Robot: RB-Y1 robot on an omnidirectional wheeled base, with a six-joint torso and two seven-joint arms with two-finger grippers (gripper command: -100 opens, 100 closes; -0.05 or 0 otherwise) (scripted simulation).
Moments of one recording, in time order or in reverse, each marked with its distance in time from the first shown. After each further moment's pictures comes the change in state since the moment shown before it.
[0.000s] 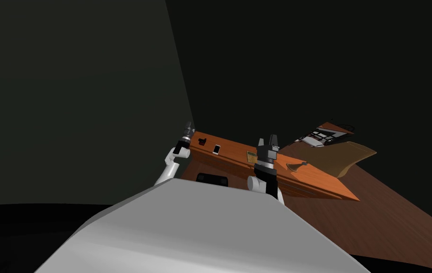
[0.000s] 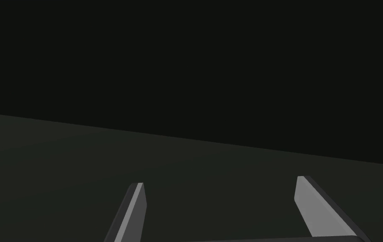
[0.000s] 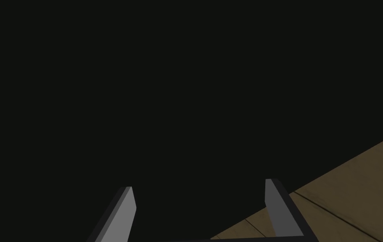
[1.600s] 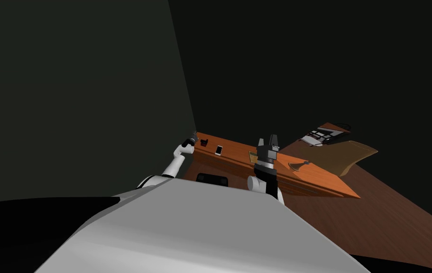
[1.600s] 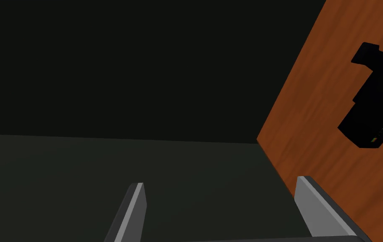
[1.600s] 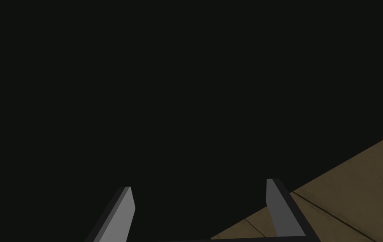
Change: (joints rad) left arm -0.233 0.010 0.002 0.417 0.044 0.315 0.127; right arm 0.000 0.000 0.000 0.000 0.000 0.000 0.000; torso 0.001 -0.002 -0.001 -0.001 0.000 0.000
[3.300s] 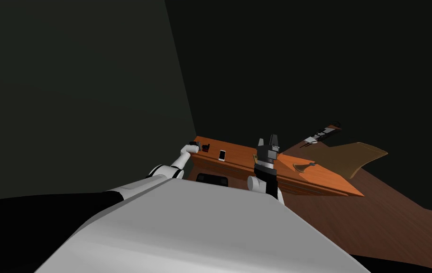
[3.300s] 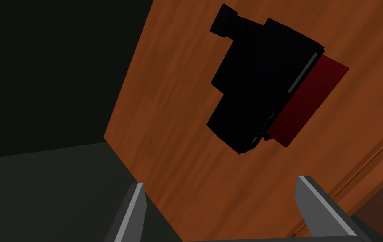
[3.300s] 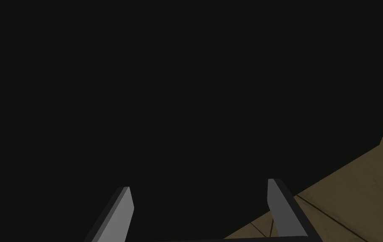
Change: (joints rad) left arm -0.188 -0.041 -0.012 0.383 0.040 0.380 0.135; right arm 0.000 0.000 0.000 0.000 0.000 0.000 0.000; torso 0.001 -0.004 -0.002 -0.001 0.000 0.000
